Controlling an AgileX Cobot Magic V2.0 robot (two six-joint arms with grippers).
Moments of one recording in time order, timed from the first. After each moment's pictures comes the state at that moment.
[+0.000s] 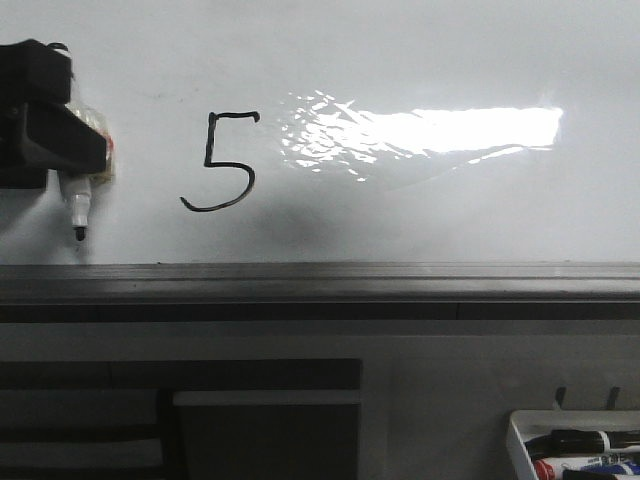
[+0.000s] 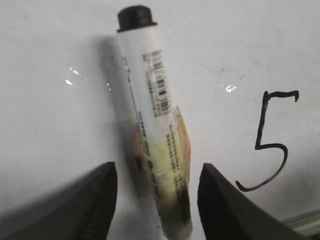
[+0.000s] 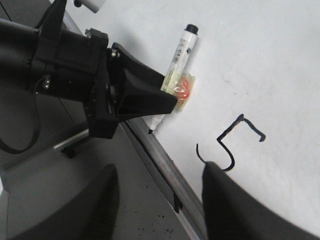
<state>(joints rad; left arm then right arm) -0.54 1.13 -0.48 -0.26 -0.08 -0.15 0.76 1.23 -1.07 0.29 0.46 -0.33</state>
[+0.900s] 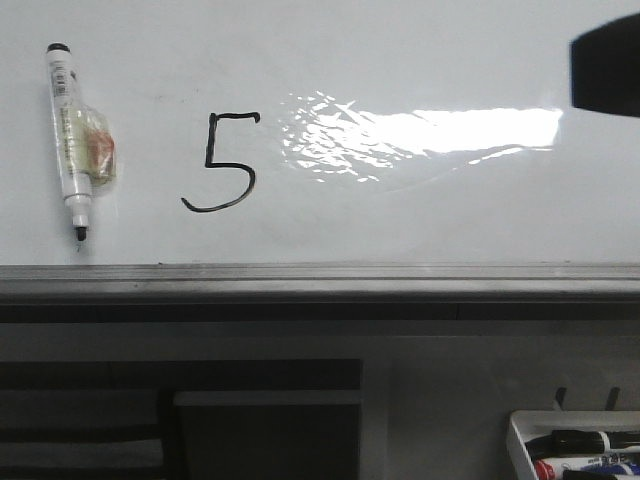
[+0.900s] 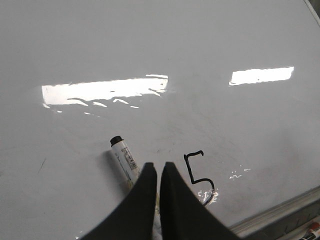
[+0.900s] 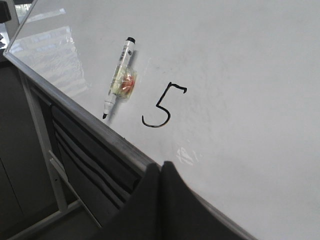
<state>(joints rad) -0.54 0.27 -0.24 0.04 0.02 -0.12 0.77 0.63 -0.21 0.30 -0.25 -0.33</state>
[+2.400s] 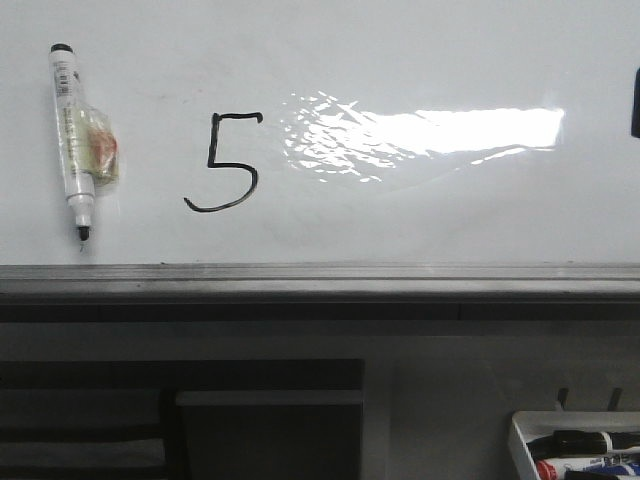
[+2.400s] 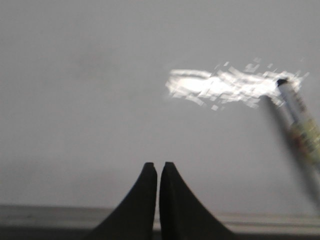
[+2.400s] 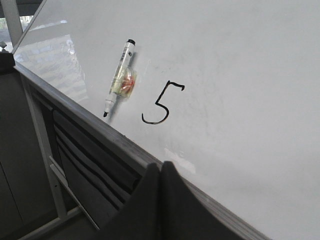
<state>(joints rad) -0.05 -0.01 0.00 0.02 0.11 -0.12 0.77 0.54 -0.15 0.30 -0.27 -0.33</state>
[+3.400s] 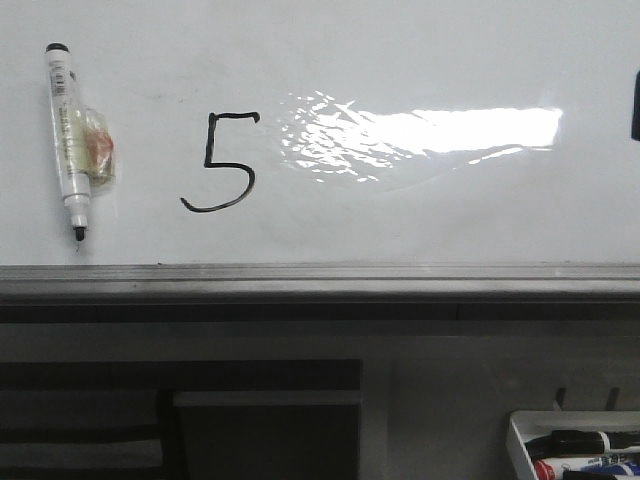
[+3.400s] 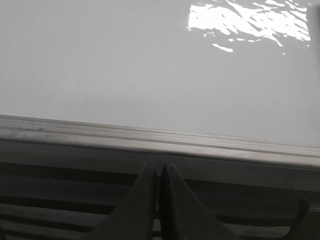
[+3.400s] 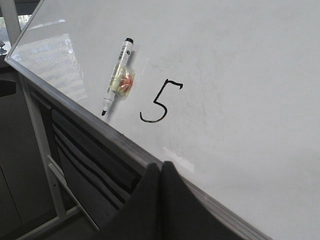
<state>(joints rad) -0.01 -0.01 0.00 -0.01 0.34 -0.12 0.77 0.54 -0.15 0.30 -0.27 -0.33</state>
